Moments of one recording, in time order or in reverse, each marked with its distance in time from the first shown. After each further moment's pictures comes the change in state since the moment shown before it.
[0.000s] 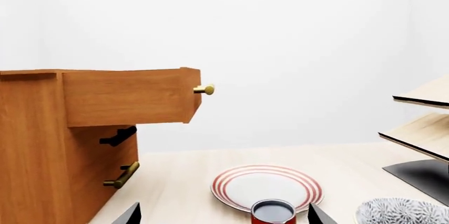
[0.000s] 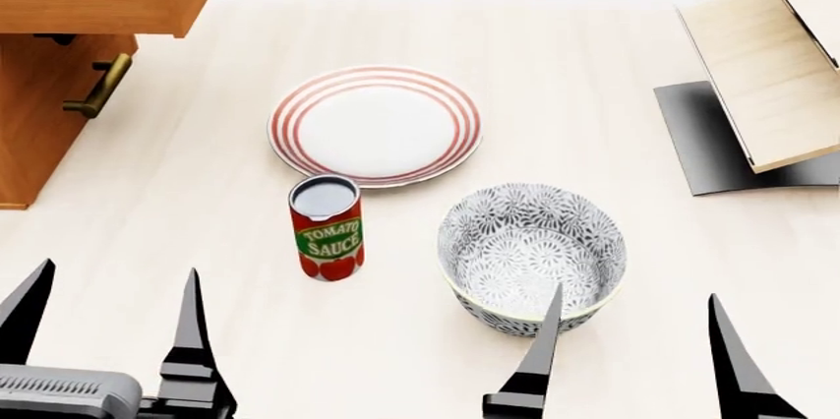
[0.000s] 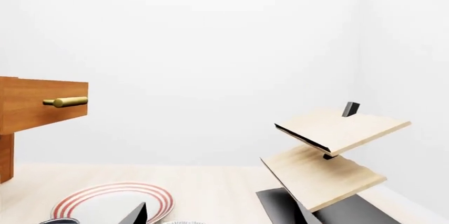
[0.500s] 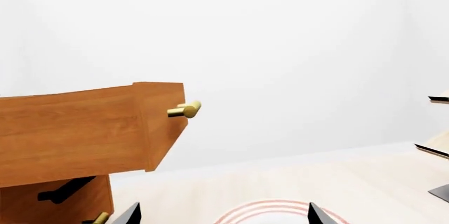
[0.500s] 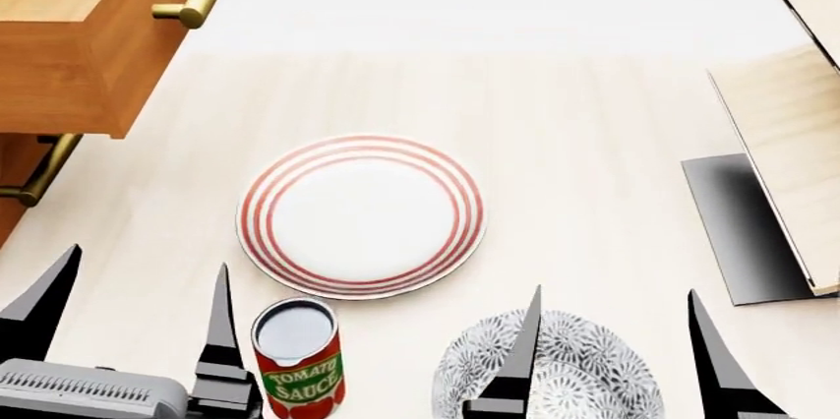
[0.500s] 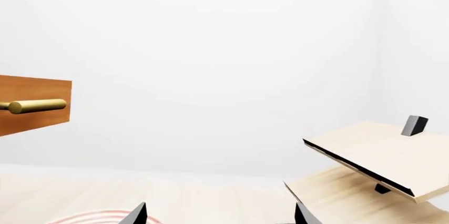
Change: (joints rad) left arm -0.038 -0.036 0.099 -0.037 0.056 0.034 -0.051; right arm 0.000 0.030 -0.049 0.009 -0.008 -0.027 0.021
